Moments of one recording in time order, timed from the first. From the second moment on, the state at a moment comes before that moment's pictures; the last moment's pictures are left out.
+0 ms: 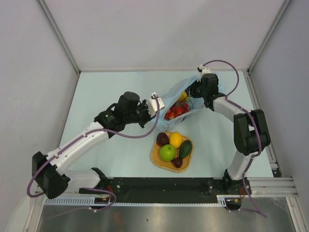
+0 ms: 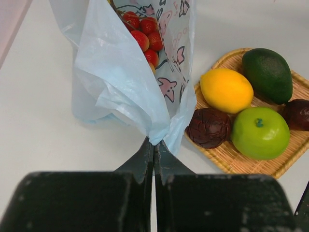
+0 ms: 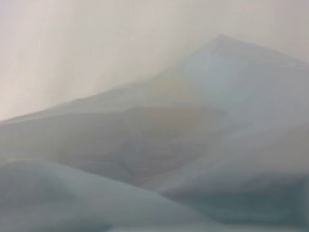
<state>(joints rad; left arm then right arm) -0.73 1.22 1.10 -0.45 0.22 0.39 0.26 1.78 1.19 0.14 -0.16 0.29</state>
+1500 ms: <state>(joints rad) -0.73 1.30 1.10 -0.39 0.29 0.34 0.25 2.02 1.44 0.07 -0.08 0.25</state>
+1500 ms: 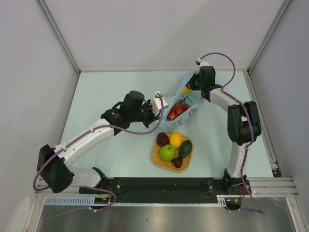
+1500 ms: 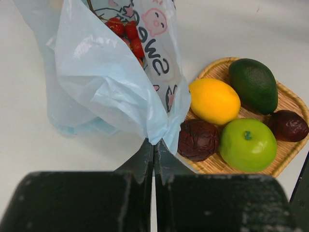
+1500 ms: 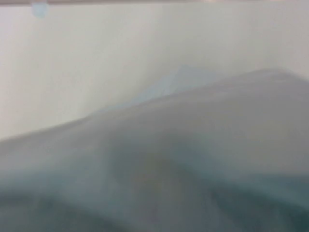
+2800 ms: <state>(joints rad) -0.71 1.35 1.30 -0.27 0.18 0.23 0.40 1.27 1.00 -0.13 -0.47 -0.45</state>
